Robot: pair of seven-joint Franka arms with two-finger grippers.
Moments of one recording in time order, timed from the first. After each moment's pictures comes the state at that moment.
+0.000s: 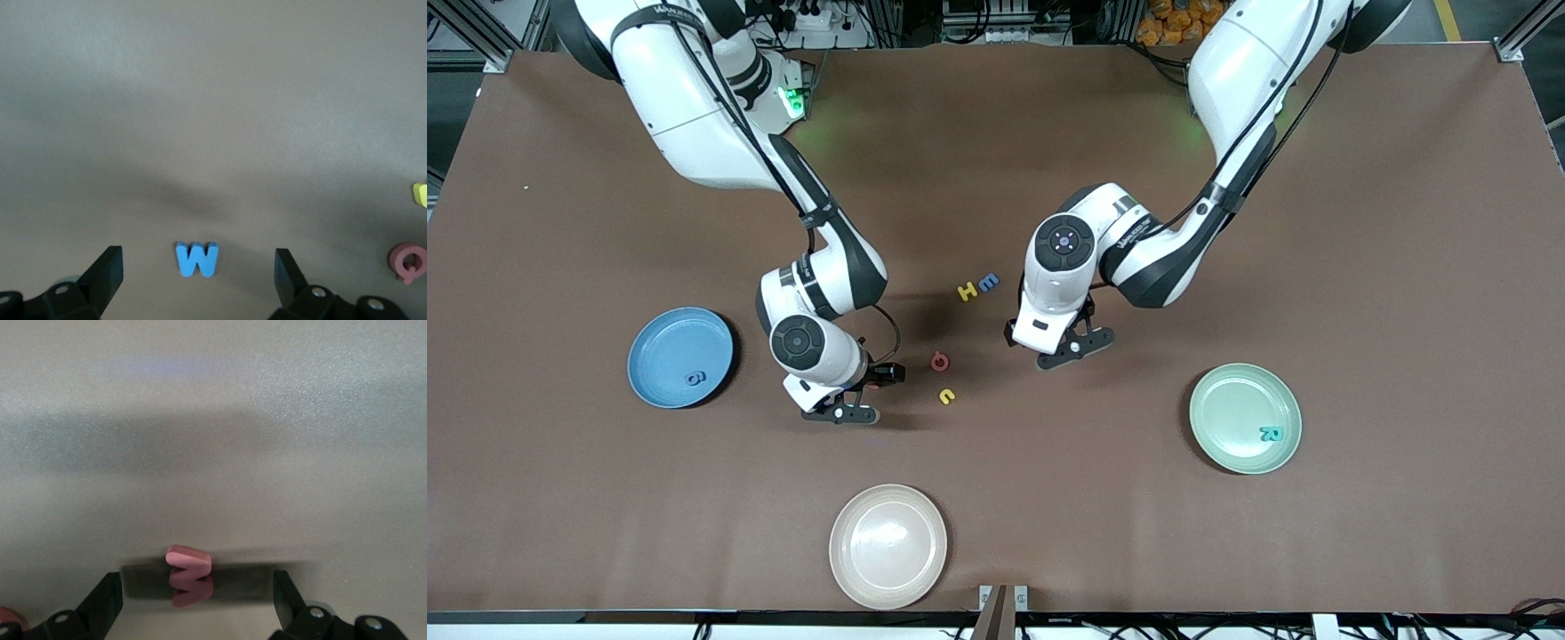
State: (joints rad) left arm -0.40 0.71 -0.36 -1.57 0.27 2.24 -1.26; right arm 0.36 0.77 0.06 -1.60 0.02 2.29 0.46
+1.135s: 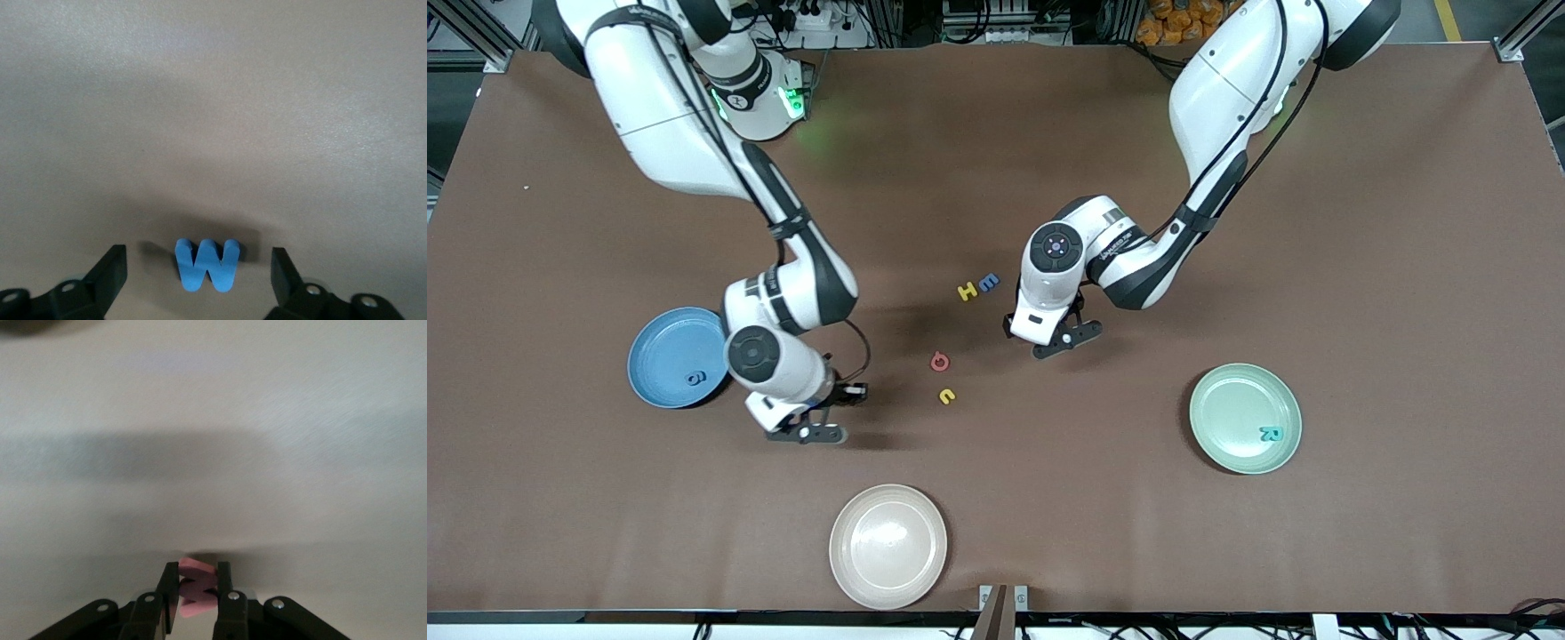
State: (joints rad) left arm -0.41 0.77 -0.36 -1.66 0.31 2.37 -1.30; right arm 0.26 0.76 0.05 -1.57 0.02 2.31 0.32
